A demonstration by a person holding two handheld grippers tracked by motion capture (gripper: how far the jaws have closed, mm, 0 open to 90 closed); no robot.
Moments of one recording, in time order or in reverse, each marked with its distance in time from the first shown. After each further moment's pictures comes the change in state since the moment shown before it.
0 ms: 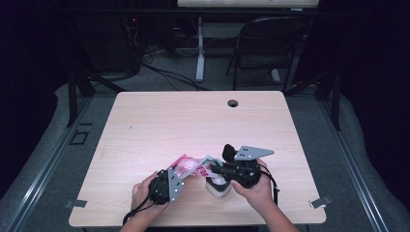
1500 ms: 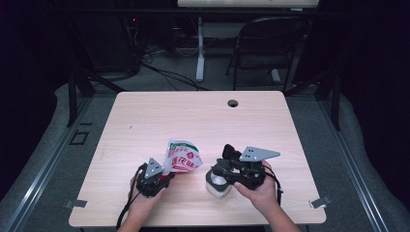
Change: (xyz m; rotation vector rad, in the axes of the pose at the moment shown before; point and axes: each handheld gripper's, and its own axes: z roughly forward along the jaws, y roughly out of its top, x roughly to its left) left arm 0.038 -0.041 0.025 0.013 -0.297 -0.494; right arm 0.000 -0.001 -0.011 -0.037 -0.003 -0.007
